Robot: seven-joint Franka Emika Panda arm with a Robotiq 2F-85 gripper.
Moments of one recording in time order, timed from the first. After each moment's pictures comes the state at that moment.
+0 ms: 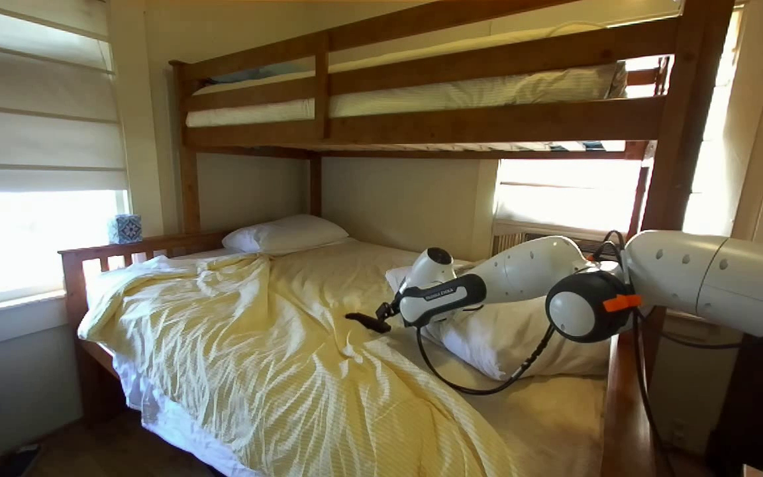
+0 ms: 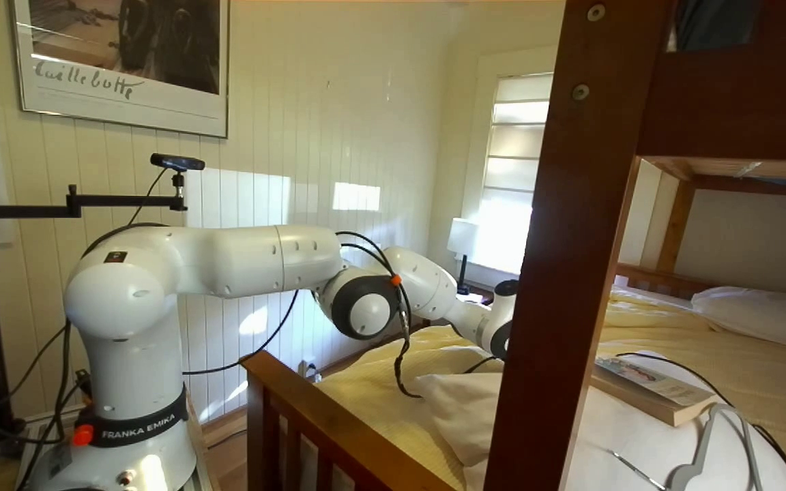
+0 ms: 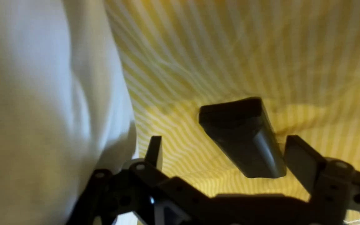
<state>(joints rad) -0.19 1.48 -0.06 -0.60 -0.02 2.78 0.13</state>
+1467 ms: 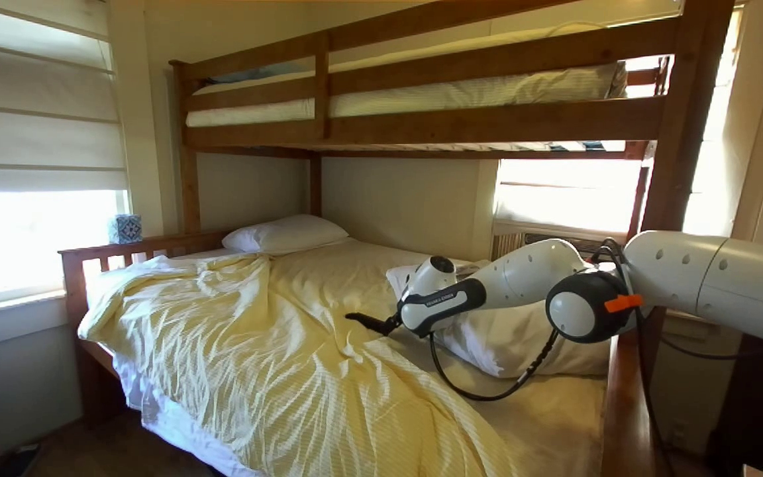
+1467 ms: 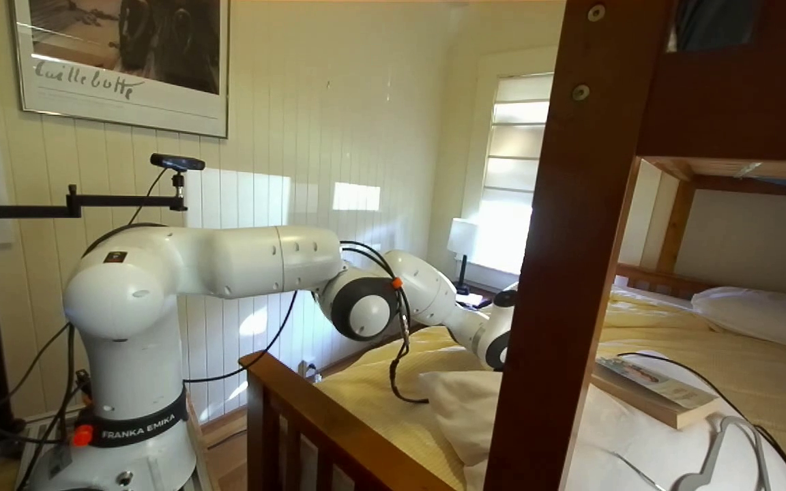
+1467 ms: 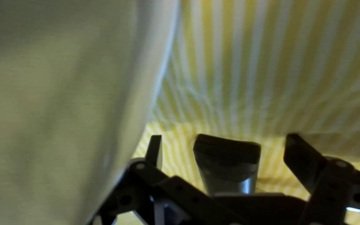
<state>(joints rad) -0.19 1.49 -0.05 -0.66 0.02 2.82 -0.26</state>
